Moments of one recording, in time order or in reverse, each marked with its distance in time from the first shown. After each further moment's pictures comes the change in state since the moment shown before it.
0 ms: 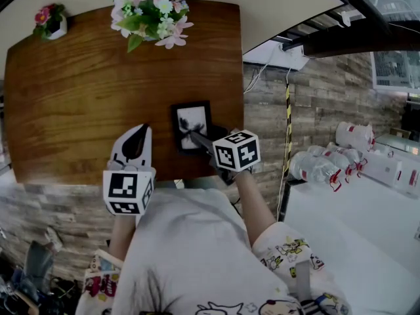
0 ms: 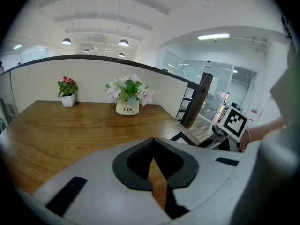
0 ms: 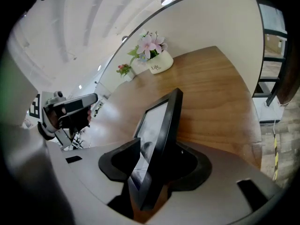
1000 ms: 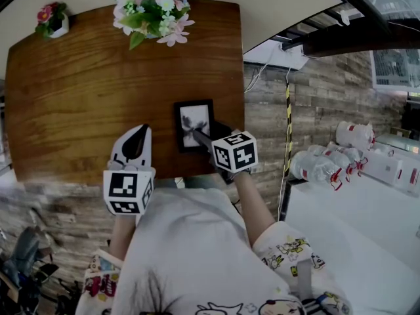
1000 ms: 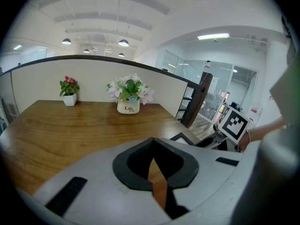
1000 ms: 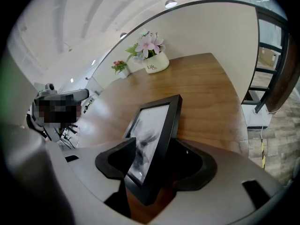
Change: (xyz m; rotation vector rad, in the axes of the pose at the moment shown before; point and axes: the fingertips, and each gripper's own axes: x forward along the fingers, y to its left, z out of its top) left arm -0.007 0.003 -0.008 0.004 0.001 0.000; right arm -0.002 -0.013 -0.007 -0.046 -0.013 -0.134
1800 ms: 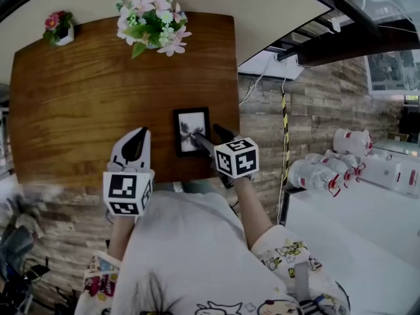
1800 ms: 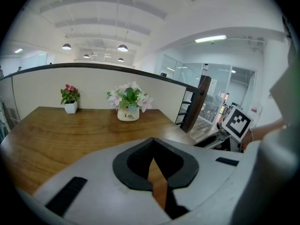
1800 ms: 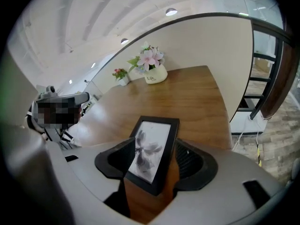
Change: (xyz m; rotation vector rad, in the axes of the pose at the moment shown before) left arm -0.012 -0.004 0.019 0.023 -0.053 0.009; right arm -0.028 -0.001 0.018 -0.016 -0.080 -0.041
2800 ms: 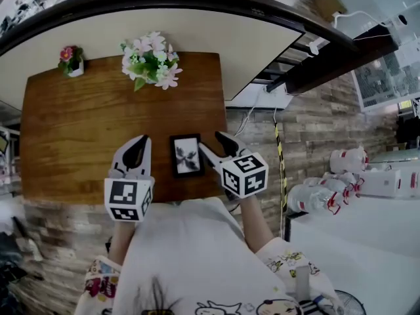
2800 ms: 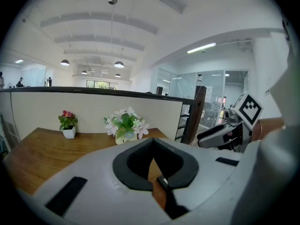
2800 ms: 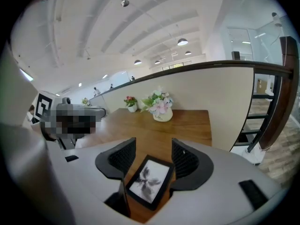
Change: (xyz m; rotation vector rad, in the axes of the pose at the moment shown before) left arm -0.021 -0.016 0.076 0.082 -0.172 0.007; right arm -0.092 0.027 0.099 -0.156 -0.299 -0.005
